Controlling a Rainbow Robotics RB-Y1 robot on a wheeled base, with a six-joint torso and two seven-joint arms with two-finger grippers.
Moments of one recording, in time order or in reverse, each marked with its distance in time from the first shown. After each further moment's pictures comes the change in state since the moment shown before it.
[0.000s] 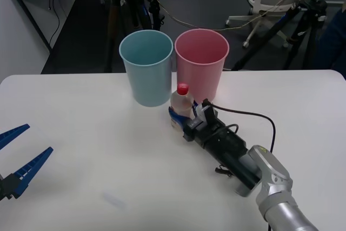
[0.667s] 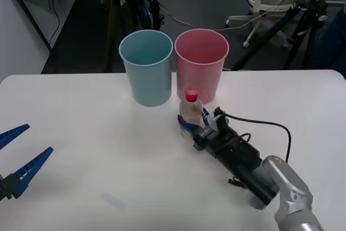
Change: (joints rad) right arm 0.158 -0.118 0.109 -0.237 -0.031 0.066 -0.088; left arm 0.000 0.000 0.000 0.000 0.000 0.000 0.000
